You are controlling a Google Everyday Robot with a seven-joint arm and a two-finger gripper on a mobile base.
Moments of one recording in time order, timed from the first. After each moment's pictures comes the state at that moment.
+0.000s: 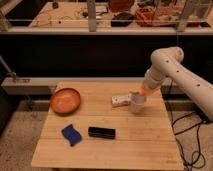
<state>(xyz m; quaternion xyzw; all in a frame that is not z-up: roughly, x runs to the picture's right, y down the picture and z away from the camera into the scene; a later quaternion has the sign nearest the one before) 0.238 0.001 0.793 -0.24 -0.09 -0.15 0.95</state>
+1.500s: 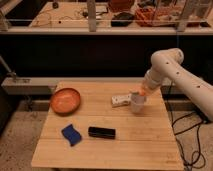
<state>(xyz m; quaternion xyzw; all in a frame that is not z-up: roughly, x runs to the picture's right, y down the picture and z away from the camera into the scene) 0.240 0.001 0.798 -0.23 -0.09 -0.16 0.96</state>
